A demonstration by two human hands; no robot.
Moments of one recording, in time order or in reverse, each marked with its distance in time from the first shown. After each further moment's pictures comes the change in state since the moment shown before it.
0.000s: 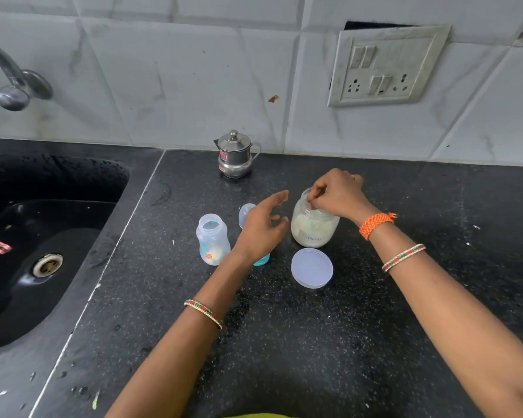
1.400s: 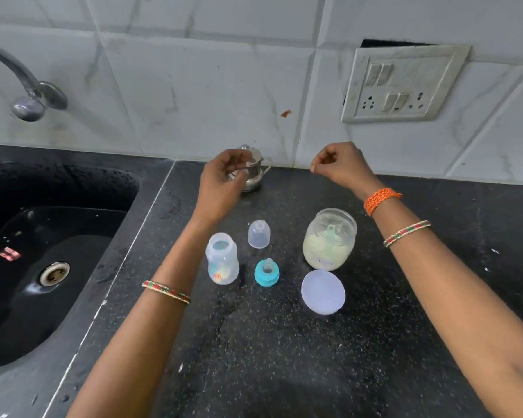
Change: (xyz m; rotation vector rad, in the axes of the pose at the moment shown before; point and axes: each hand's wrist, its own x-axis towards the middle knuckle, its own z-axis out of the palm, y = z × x) left_hand 0.055 0.025 -0.100 -0.132 0.340 0.126; right_hand 0.066 -0.022 -0.029 0.429 0.056 0.016
